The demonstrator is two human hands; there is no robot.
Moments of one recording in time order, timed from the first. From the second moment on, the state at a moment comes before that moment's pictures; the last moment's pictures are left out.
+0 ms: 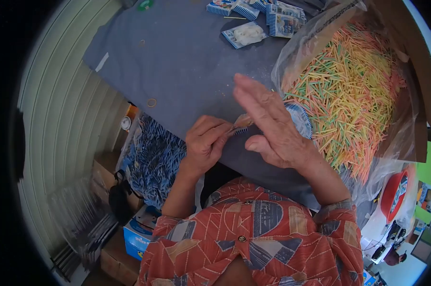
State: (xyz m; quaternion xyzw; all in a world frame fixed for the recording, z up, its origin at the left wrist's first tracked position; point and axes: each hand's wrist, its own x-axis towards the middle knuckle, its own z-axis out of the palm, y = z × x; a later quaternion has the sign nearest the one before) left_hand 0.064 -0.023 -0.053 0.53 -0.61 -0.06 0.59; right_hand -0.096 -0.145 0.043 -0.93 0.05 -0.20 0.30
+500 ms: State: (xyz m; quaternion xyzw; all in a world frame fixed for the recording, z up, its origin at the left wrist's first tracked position) left_hand 0.066 -0.019 -0.058 0.51 -0.61 -0.05 0.60; right_hand -0.113 -0.147 0.036 -0.93 0.15 -0.23 0.26
